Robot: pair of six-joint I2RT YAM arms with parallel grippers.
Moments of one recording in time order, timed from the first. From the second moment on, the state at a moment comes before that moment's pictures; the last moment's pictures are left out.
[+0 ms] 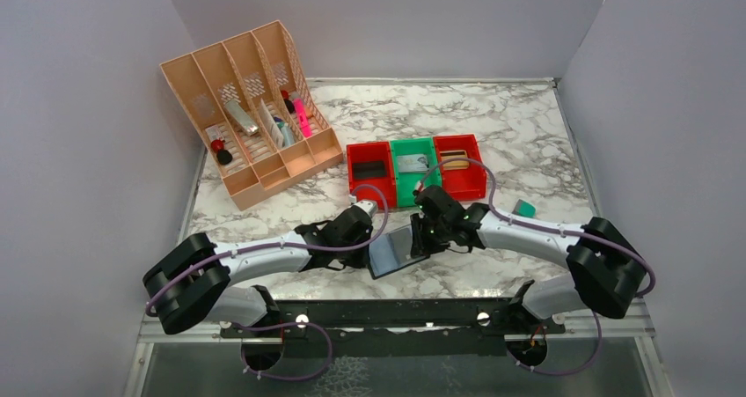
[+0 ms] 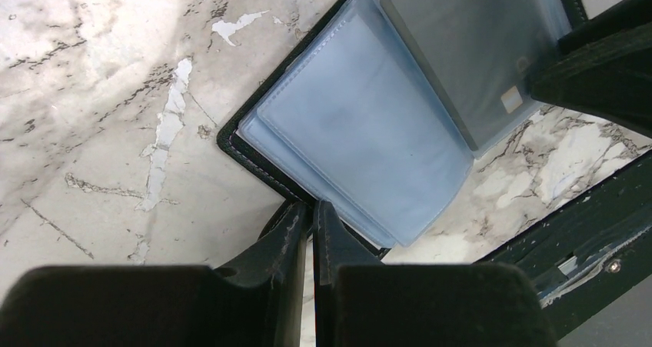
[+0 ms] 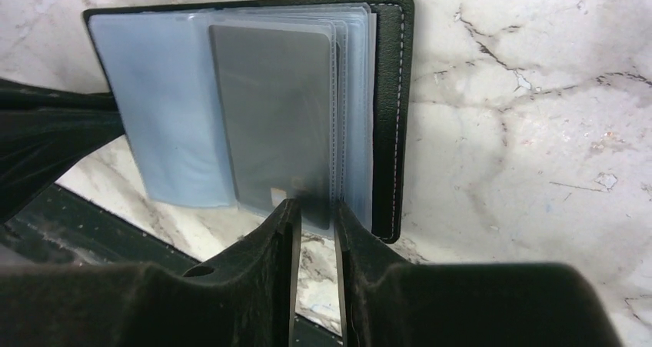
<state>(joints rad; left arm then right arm) -0.96 1.30 0.54 -0.18 0.00 -0.63 0.85 1.41 0.71 -0.37 -0.08 0.61</state>
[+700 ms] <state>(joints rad) -0.96 1.30 0.54 -0.18 0.00 -0.61 0.85 1.31 0.70 -0.32 -0.19 0.65</state>
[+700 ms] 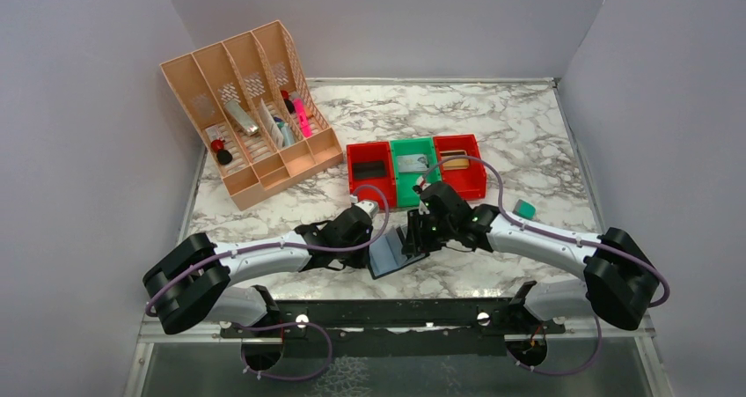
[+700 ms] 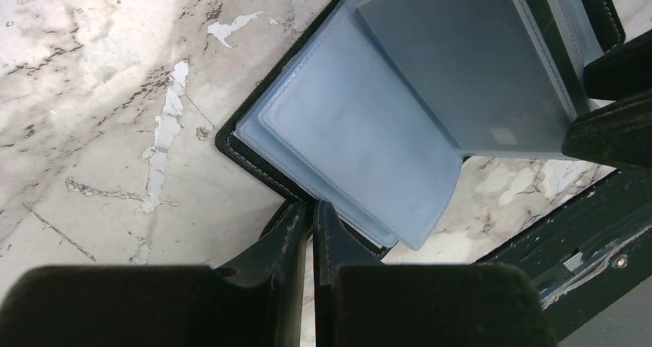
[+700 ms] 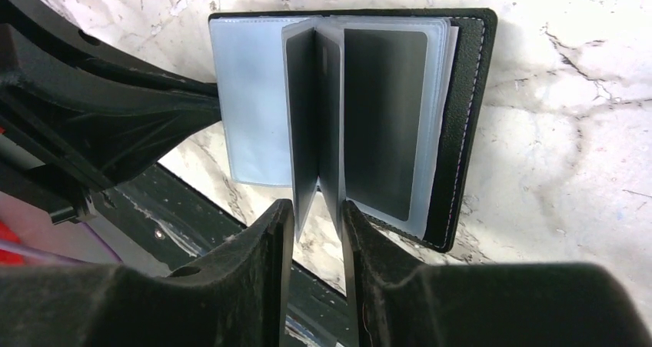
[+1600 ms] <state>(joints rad) -0.96 1.24 0.54 -0.24 -0.07 -0.65 0.85 1.21 0.67 -0.35 -0.04 0.74</state>
